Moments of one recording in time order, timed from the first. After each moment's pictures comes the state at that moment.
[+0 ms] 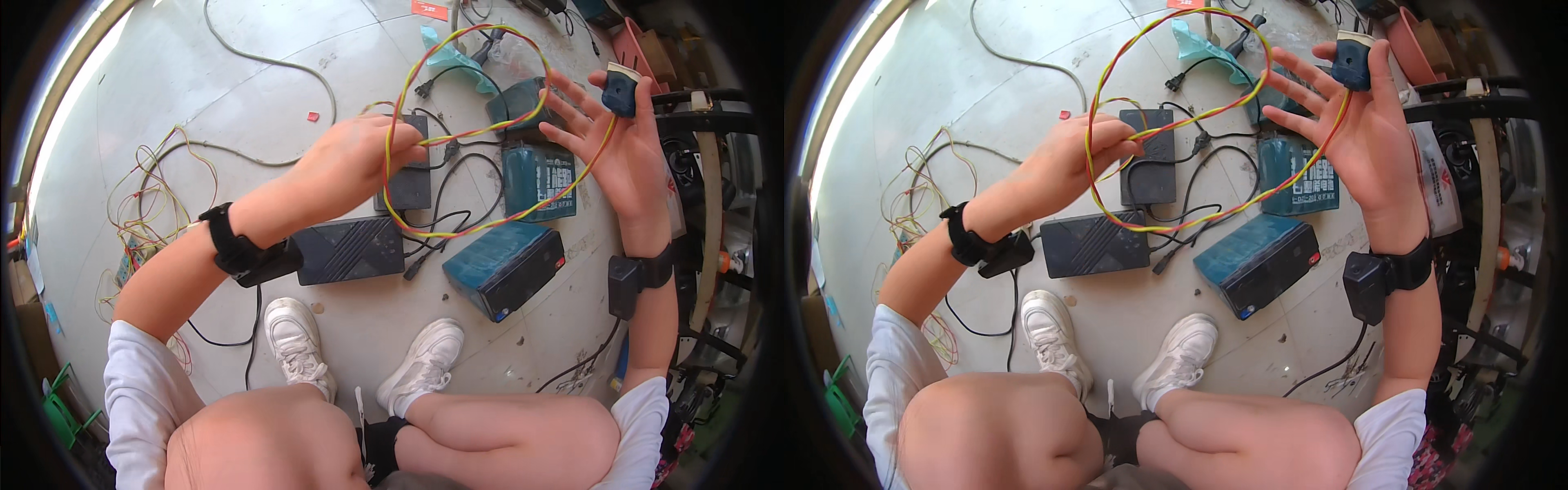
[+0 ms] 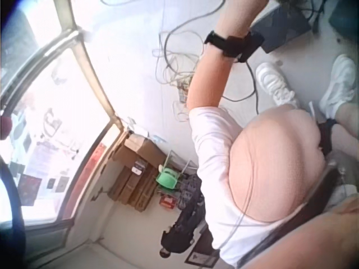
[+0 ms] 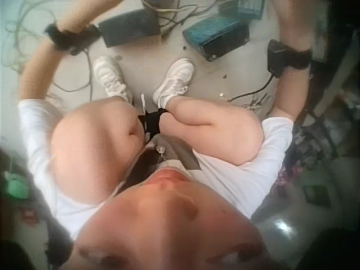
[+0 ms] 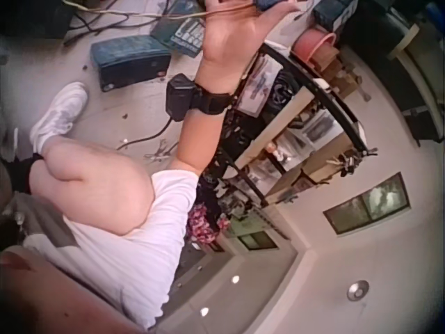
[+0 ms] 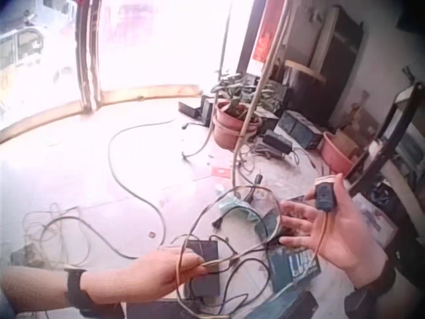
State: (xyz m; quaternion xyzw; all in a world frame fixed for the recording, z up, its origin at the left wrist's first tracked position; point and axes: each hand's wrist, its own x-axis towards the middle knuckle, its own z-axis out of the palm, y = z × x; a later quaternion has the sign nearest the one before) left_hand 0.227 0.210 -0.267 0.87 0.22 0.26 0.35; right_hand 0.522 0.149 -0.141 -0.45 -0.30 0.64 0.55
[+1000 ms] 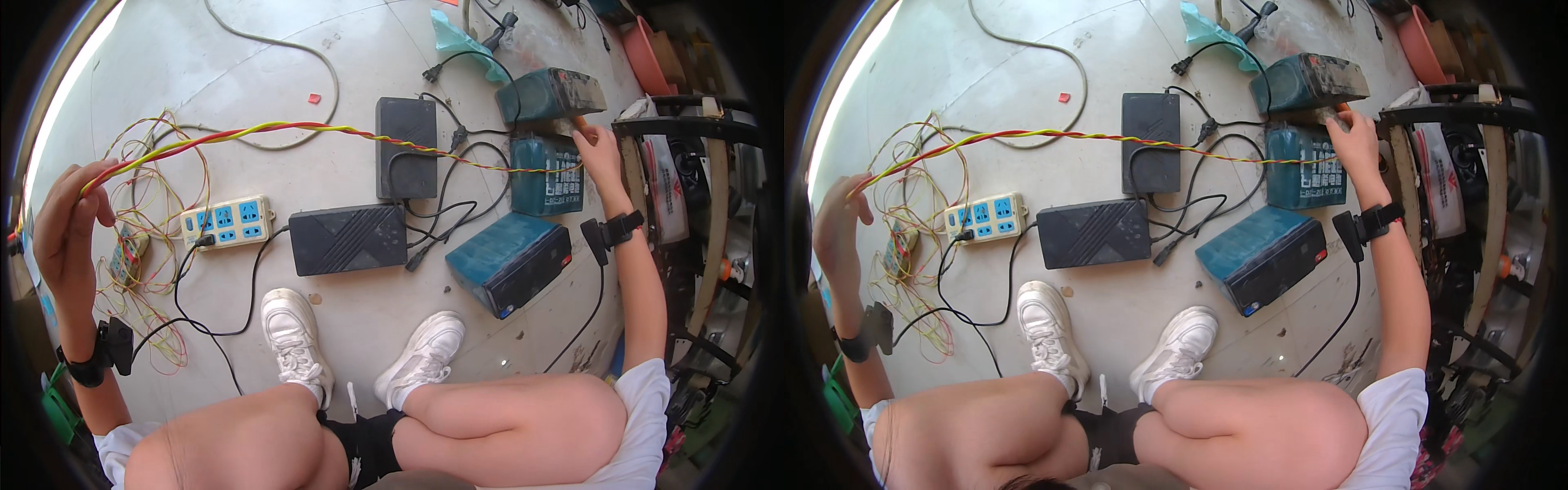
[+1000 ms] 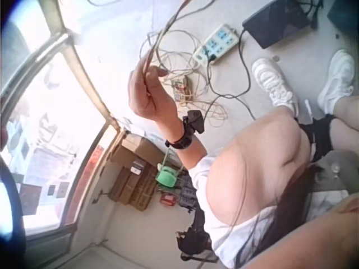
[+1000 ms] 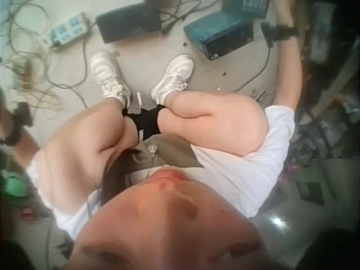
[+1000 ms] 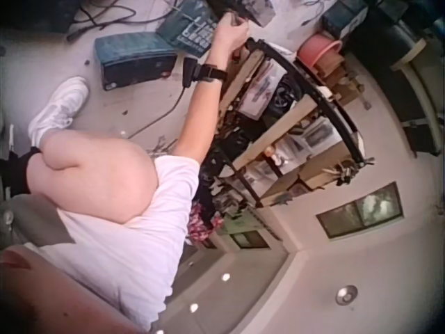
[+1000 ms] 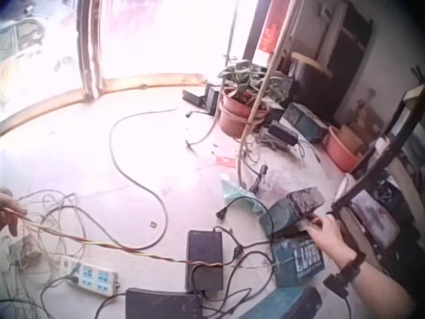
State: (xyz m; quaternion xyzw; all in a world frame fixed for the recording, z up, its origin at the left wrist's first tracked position) left_hand -0.012 0.189 -0.165 0.84 0.44 0.23 0.24; right_hand 0.660 0.146 -0.283 -0.85 -0.53 0.04 0.04
